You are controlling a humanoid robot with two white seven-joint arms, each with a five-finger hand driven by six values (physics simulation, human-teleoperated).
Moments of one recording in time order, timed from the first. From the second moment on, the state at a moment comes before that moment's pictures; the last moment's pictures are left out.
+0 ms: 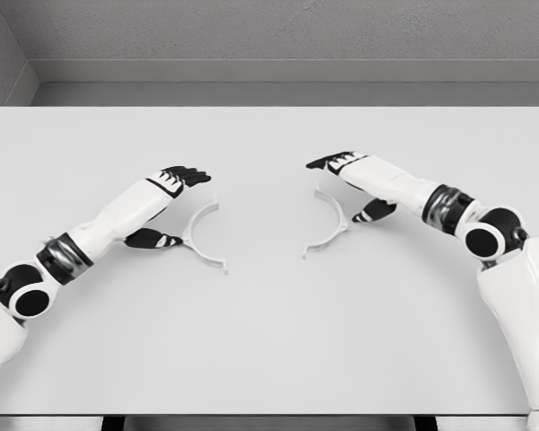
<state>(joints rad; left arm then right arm) -0.31 0.55 -0.49 -1.32 -0.49 -0.61 0.03 -0.42 -0.31 0.21 -1.33 0.67 -0.50 0.59</state>
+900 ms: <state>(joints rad) -0.31 0.53 -0.49 -1.34 -0.48 -0.61 0.03 -0.60 -0.25 0.25 -1.12 0.69 -0.46 0.58</state>
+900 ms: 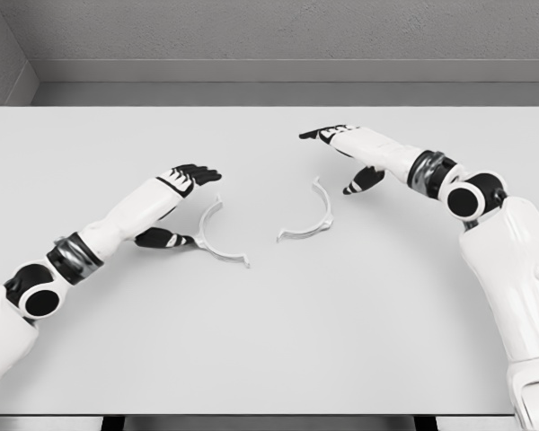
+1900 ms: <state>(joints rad) -0.33 0.58 -0.48 -1.32 -0.48 -0.61 0.03 -0.60 -0.16 0.30 -1.10 0.71 -0.45 0.58</state>
